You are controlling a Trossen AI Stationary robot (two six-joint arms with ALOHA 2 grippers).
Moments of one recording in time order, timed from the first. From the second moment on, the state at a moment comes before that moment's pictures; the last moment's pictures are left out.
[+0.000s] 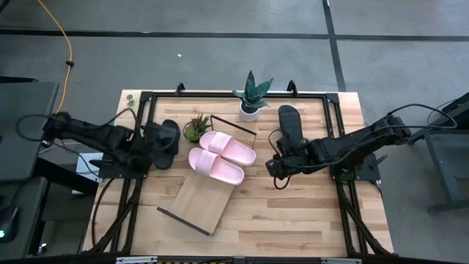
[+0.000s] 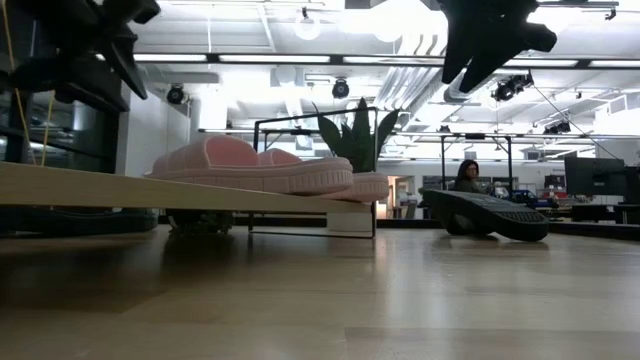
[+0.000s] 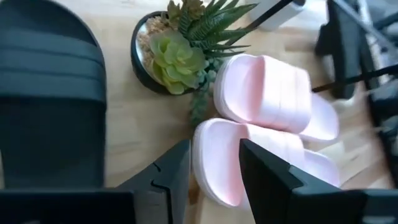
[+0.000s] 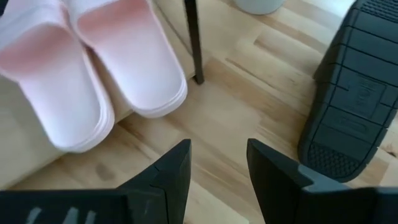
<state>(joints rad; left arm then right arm) -0.17 0.78 0.74 -1.03 -0.59 -1.62 0.32 1.44 1.26 -1.08 0.53 1.21</state>
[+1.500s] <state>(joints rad) -0.56 1.18 0.65 -1.00 -1.22 -2.50 0.35 1.44 1.26 -1.00 0.26 0.85</state>
